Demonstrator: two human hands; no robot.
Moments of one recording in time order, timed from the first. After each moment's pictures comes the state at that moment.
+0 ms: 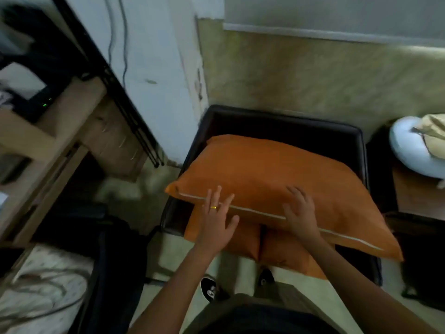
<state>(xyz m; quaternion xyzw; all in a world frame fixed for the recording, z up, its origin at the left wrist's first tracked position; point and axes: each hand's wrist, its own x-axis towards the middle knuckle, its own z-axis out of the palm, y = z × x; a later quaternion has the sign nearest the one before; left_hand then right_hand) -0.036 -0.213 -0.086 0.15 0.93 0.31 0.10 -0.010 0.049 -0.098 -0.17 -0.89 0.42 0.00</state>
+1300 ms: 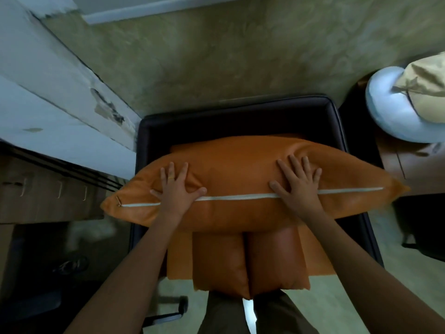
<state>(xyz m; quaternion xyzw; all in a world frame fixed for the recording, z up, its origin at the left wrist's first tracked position) -0.328 -0.081 -0.150 0.09 0.96 0.12 0.25 -0.165 0.219 -0.168 -0.23 -0.93 0.28 -0.08</state>
